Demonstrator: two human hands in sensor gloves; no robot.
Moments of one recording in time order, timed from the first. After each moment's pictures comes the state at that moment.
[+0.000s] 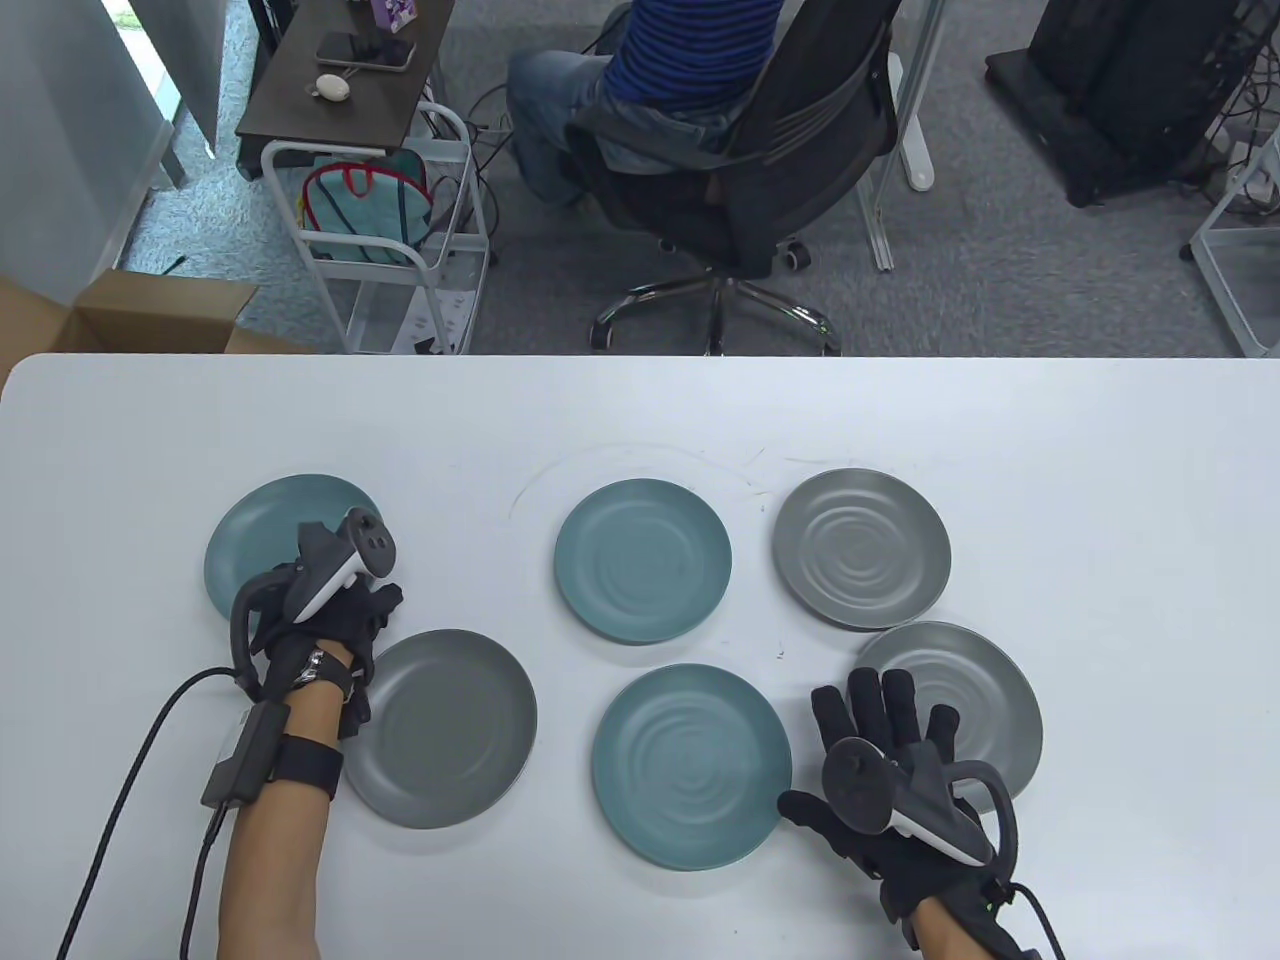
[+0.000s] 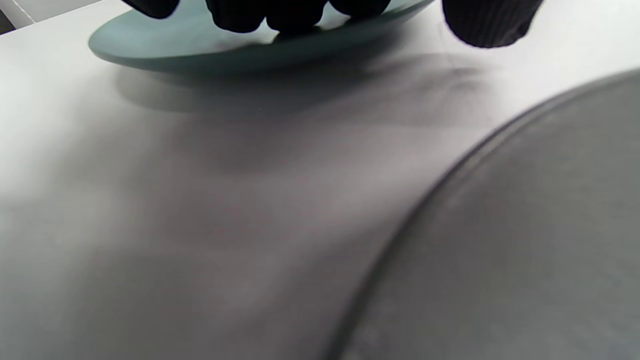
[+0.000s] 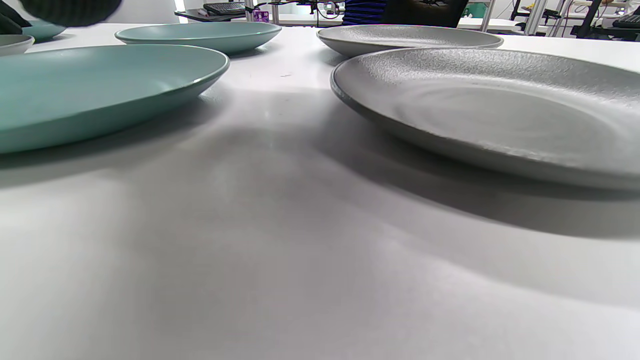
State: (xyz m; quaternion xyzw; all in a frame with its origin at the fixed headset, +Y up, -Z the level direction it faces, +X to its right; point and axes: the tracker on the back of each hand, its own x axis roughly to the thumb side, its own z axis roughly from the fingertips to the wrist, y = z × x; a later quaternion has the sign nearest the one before) left_hand -0.311 -0.776 -0.347 -0.24 0.16 -0.04 0.96; right_hand 0.182 -0.762 -0.161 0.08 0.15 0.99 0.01
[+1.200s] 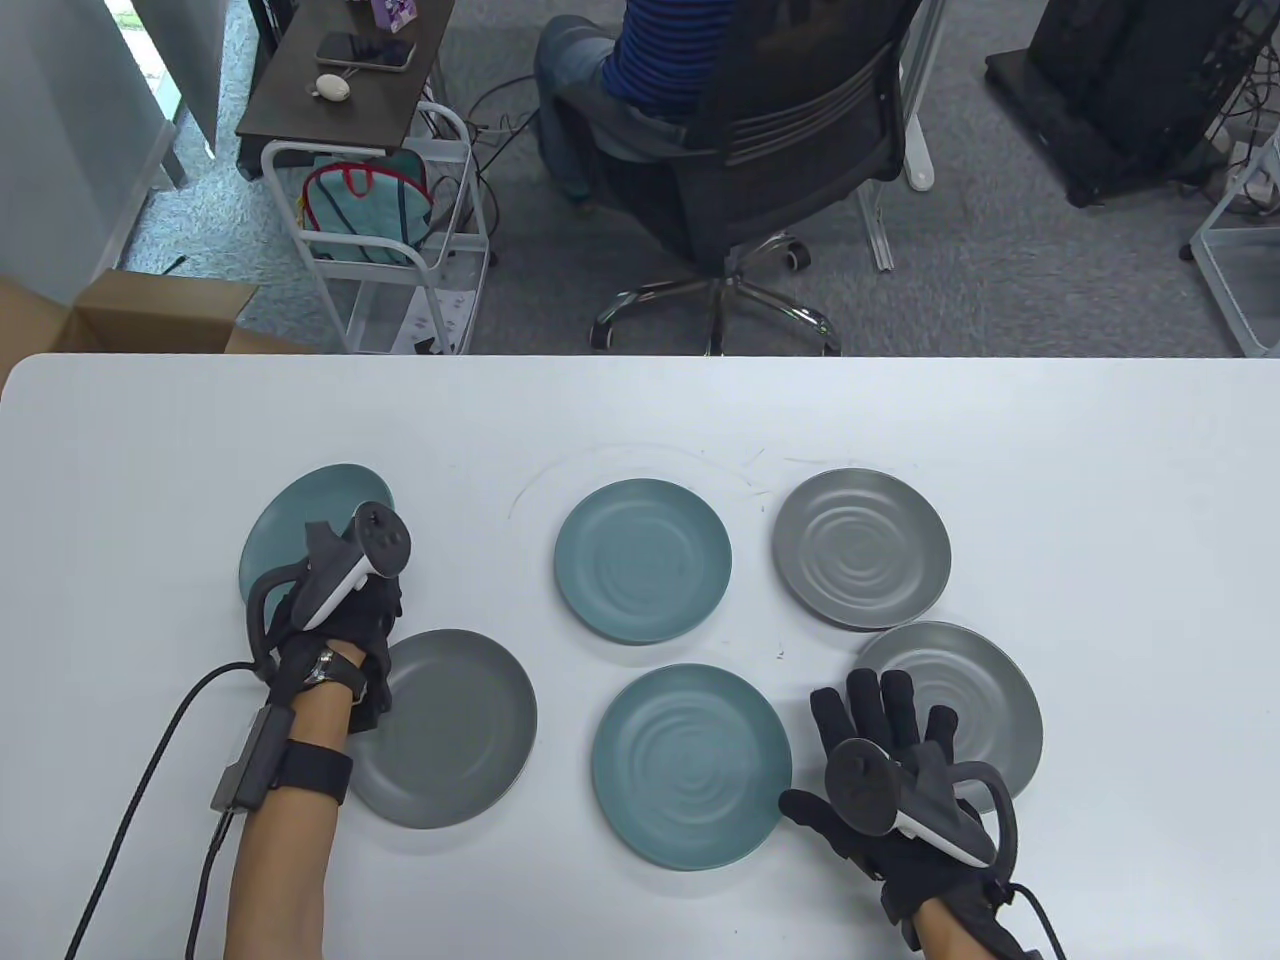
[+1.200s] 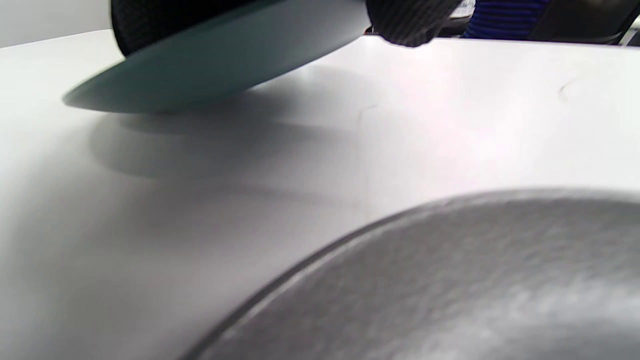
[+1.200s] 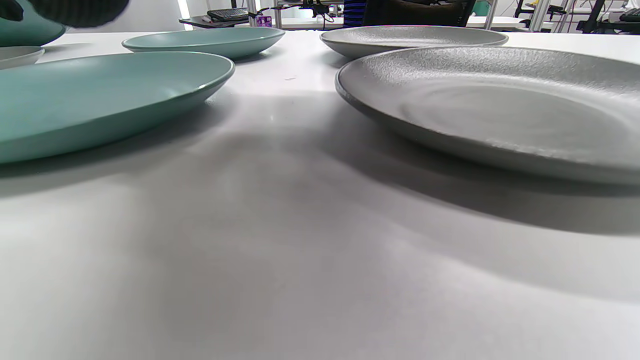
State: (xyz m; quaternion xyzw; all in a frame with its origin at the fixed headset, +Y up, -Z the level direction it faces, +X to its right) left_hand -0.290 -0.745 -0.342 -0.16 0.12 0.03 0.98; right_hand 0.183 -0.762 -0.162 0.09 0.15 0.98 0.03
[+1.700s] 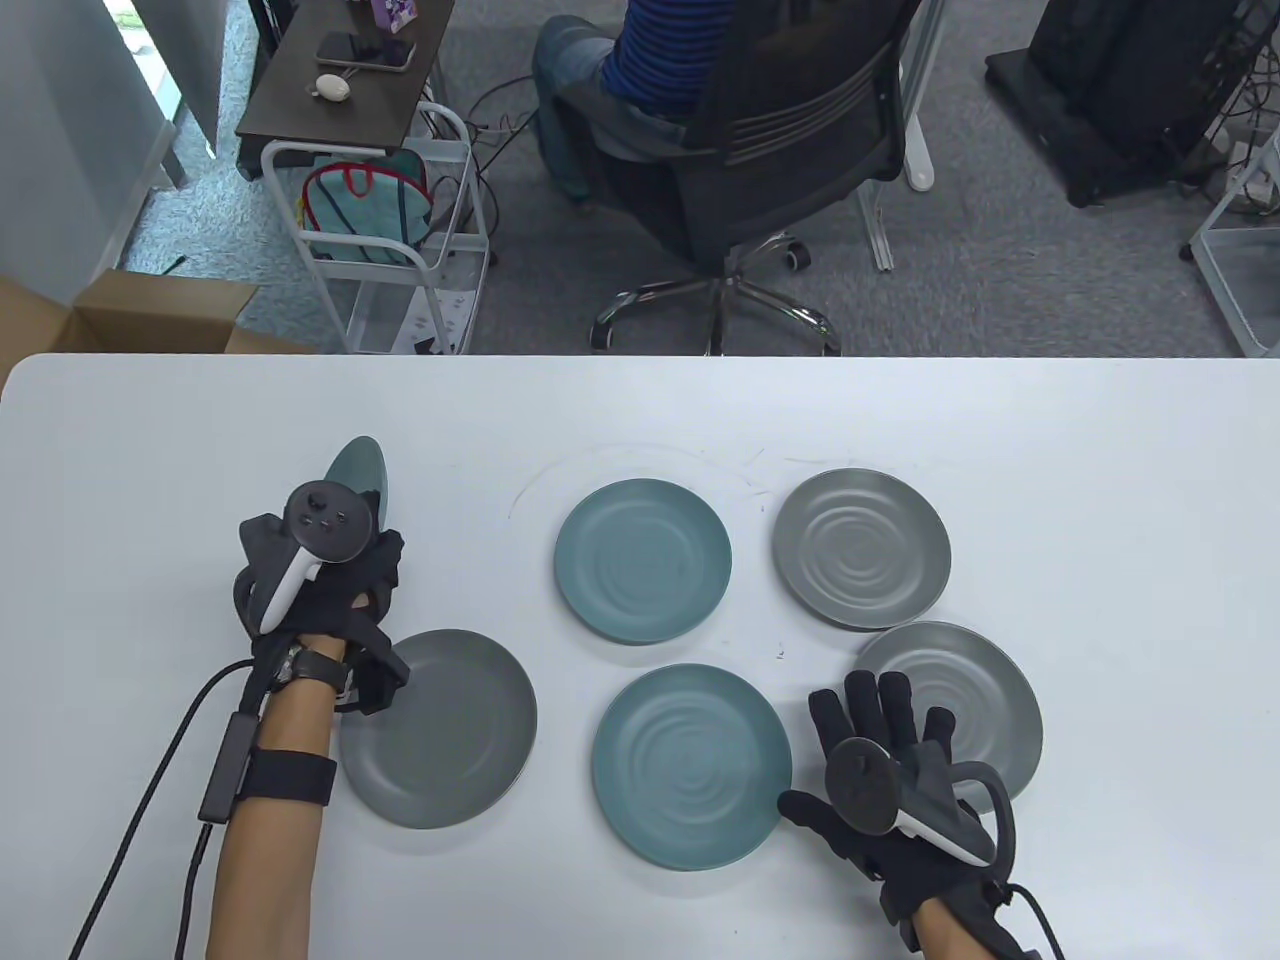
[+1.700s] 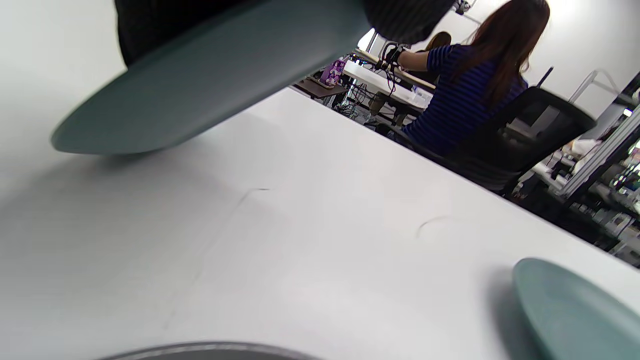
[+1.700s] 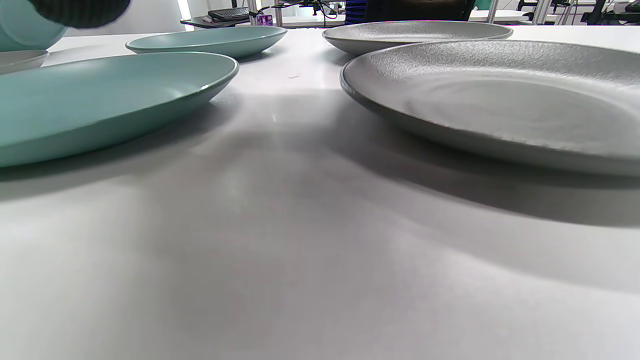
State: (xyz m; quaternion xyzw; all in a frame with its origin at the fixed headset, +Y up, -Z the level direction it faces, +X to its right) left_hand -0.303 -0.700 -0.334 -0.08 0.09 0.24 0.96; right_hand 0.183 -0.762 -0.161 0.09 0.15 0.98 0.04
